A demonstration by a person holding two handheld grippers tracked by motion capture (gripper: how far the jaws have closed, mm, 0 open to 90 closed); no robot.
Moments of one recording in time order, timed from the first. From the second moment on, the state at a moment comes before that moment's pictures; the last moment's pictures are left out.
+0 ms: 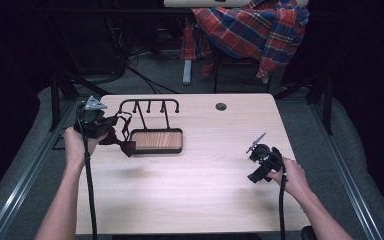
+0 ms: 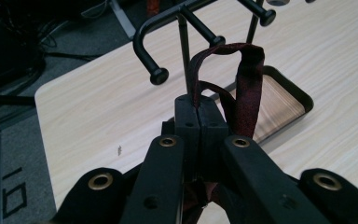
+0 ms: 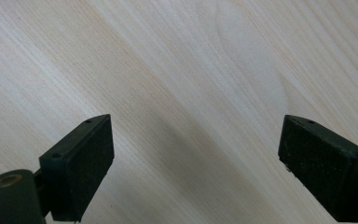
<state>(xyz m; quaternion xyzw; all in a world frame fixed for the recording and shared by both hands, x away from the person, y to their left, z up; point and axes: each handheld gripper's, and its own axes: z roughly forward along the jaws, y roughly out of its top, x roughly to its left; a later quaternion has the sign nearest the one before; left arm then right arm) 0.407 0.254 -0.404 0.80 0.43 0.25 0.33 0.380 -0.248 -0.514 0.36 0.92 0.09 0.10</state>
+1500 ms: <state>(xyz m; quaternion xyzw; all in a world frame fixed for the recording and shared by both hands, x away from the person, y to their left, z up) 0.448 0.258 -0.417 0.78 0.45 0.30 0.31 0.375 -0.259 -0.519 0.37 0.92 0.08 0.10</state>
